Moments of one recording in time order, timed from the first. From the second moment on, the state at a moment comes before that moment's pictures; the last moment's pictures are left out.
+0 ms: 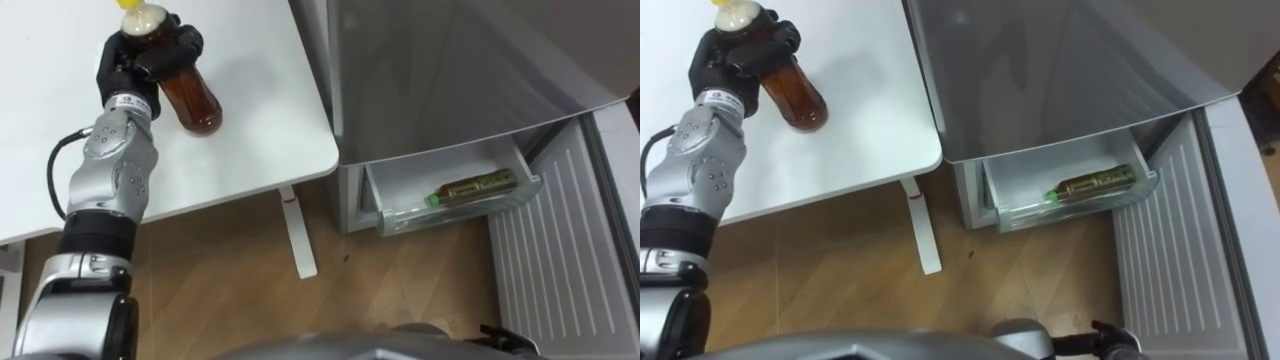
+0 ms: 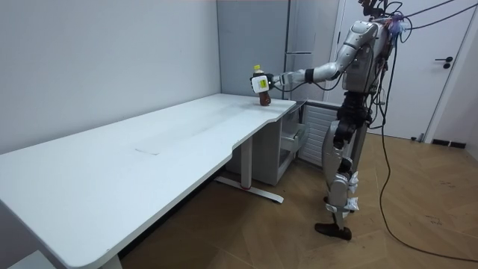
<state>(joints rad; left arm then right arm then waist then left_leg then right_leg) -0.33 0.31 0.06 0.48 -0.50 0.08 0.17 0.06 -0.26 -0.10 1.28 0.03 0.05 0.07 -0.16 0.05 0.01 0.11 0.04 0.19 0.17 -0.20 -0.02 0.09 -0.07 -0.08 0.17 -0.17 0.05</state>
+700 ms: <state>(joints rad) -0.31 0.26 -0.16 0.14 -0.44 0.09 0.05 0.02 -0.26 0.03 1.28 0.09 0.04 0.05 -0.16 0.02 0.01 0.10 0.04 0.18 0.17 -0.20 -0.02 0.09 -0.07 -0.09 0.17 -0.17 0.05</state>
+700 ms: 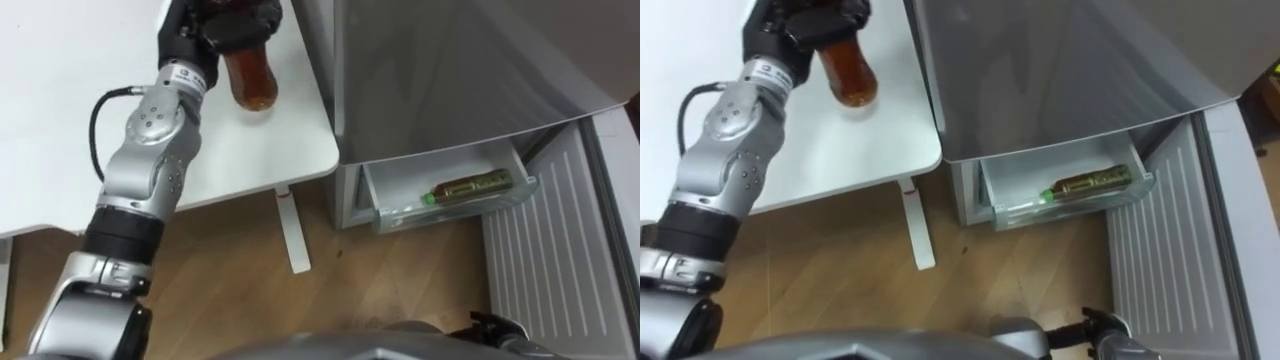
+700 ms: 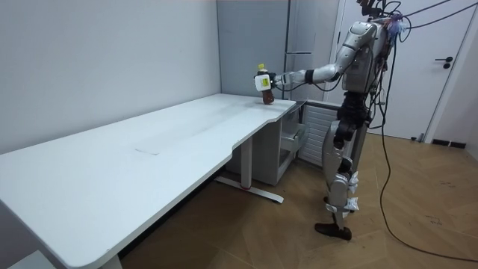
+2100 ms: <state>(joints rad) 0.07 0.23 -0.34 0.02 -0.40 0.05 -0.10 0.08 -0.22 0.28 0.84 0.09 -0.05 0.00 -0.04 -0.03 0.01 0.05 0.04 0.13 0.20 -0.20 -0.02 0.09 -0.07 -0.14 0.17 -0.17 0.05</state>
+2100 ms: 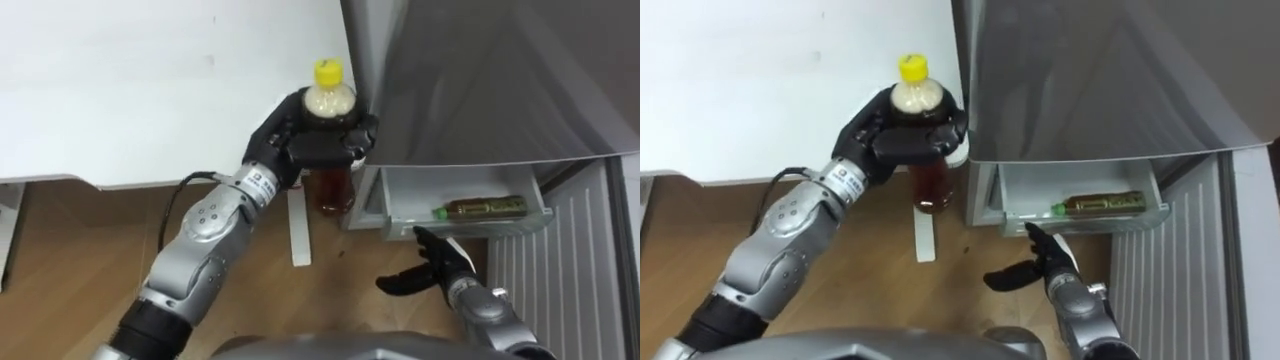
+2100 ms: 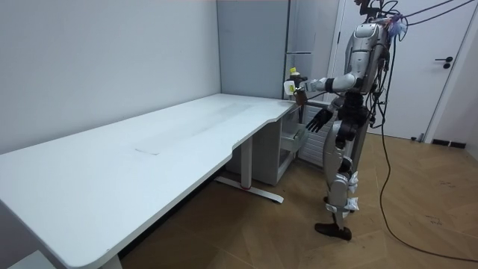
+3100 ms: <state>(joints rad) 0.17 0.24 -0.26 0.04 -0.32 -0.01 -0.14 0.18 -0.24 0.28 0.53 0.23 -0.06 0.48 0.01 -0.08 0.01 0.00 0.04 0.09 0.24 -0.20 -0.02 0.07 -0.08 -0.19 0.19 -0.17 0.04</state>
